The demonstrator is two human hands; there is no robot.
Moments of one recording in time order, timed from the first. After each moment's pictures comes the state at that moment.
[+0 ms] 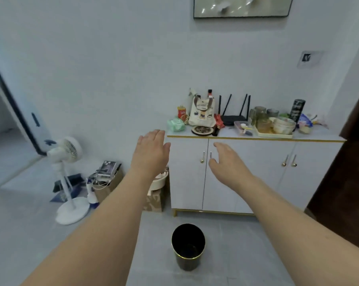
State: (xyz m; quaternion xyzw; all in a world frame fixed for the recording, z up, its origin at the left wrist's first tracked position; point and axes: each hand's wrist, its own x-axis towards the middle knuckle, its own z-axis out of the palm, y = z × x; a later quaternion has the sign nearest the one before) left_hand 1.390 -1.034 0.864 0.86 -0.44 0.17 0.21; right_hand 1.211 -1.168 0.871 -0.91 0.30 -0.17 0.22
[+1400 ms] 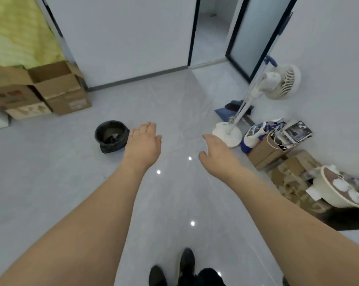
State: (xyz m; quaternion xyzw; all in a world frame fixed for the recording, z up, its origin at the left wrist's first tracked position) left_hand 1.723 -0.328 0.621 0.99 0.08 0.04 0.14; right_hand 1.741 -0.547 0.667 -0.95 -0.14 0.15 0.22
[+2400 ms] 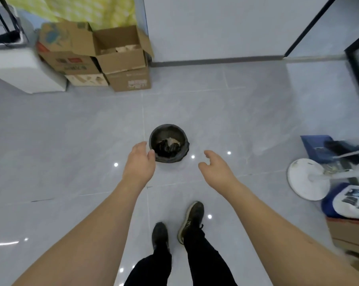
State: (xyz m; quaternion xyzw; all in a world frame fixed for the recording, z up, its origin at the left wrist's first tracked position) left_hand 1.920 0.077 0.473 0.82 0.43 -0.04 0.37; right_hand 2.032 -0.104 0.513 -0.85 -0.11 0.41 0.31
